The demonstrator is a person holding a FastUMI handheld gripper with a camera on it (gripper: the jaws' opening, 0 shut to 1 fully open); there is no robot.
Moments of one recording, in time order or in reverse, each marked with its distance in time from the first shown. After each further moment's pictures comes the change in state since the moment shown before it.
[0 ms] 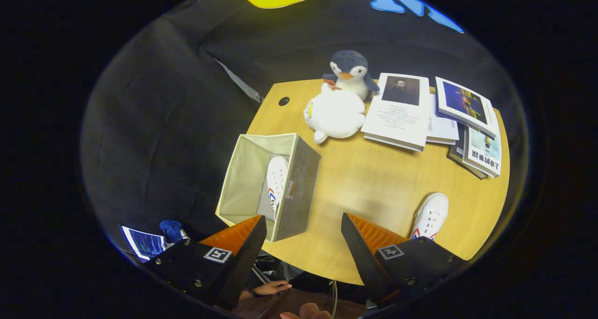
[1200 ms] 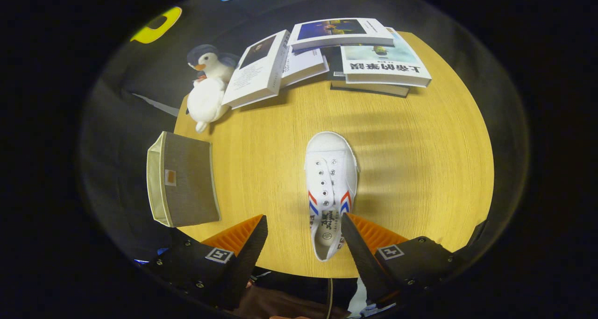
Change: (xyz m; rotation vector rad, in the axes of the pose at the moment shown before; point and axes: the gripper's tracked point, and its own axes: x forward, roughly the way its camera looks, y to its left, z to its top) arm 0.006 -0.231 -0.118 0.366 0.058 -0.191
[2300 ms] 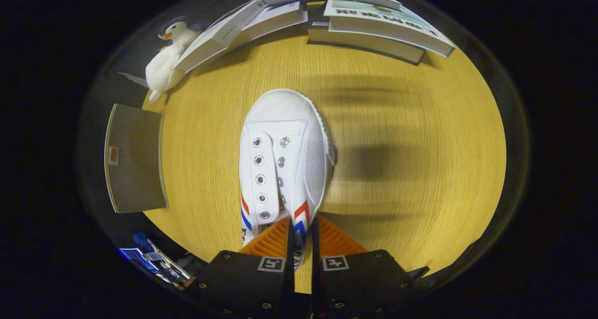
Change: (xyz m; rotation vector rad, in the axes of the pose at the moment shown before) arm 0.095 -0.065 -0.021 -0.054 0.126 -0.082
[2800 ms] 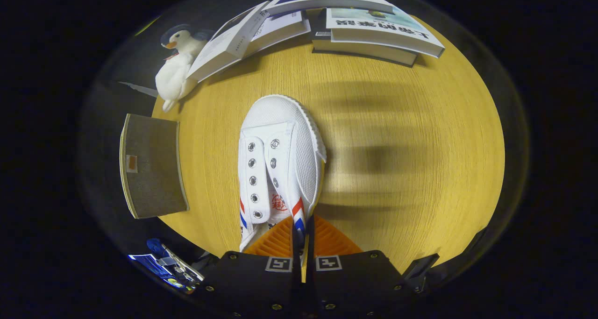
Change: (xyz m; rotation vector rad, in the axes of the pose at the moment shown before) arm -0.046 0.029 0.000 -0.013 -0.003 0.042
